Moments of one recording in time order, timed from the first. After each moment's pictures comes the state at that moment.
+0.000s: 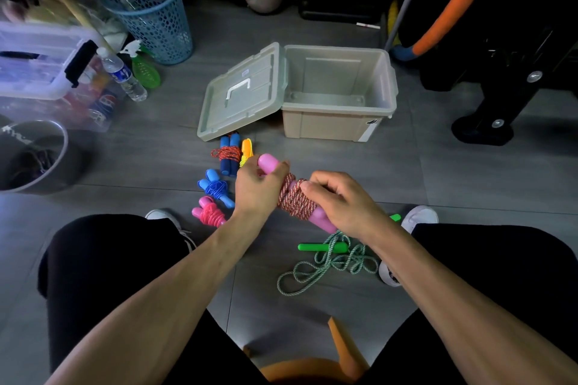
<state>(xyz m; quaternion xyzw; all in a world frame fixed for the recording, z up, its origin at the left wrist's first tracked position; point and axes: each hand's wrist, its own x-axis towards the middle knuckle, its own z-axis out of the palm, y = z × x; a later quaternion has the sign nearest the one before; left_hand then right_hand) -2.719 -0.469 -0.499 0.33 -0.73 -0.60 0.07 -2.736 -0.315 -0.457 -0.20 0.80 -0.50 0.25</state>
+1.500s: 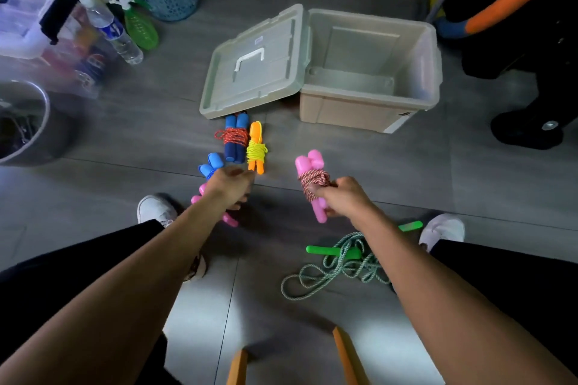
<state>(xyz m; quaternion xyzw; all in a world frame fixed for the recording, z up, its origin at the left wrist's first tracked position) -2.759 -0.578 -0.605 0.45 -0.70 -0.53 -0.18 -2.829 -0.362 -0.622 0.10 0.82 -0.39 0.39</state>
